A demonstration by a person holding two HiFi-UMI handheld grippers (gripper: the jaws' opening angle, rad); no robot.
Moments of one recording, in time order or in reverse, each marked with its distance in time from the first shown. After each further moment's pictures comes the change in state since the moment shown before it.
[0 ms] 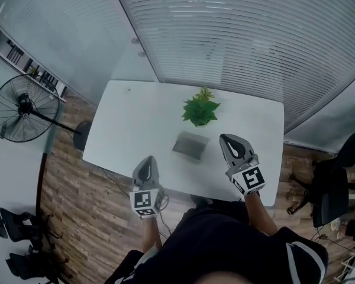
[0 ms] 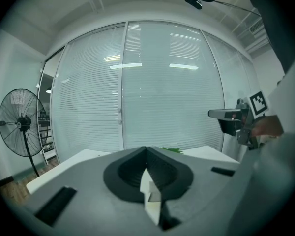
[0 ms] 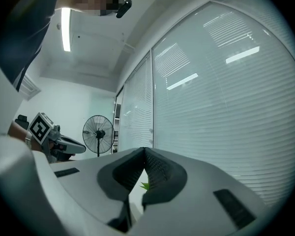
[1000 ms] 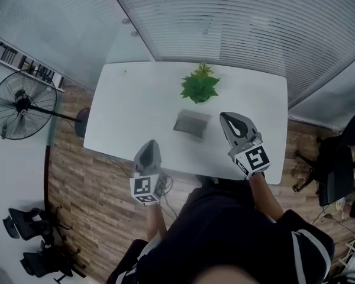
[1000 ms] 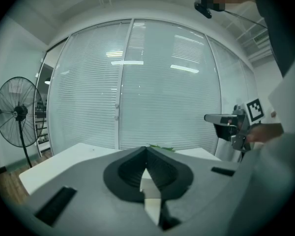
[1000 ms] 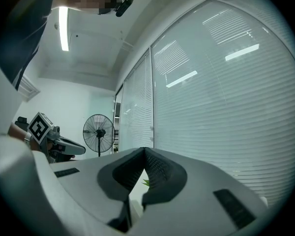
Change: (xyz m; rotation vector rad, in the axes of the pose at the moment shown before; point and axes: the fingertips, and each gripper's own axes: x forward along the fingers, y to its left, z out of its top) left arm -0.003 -0.009 -0.009 -0.075 0.019 -0.059; right arm 0.000 0.005 -0.007 0.012 0.025 0.002
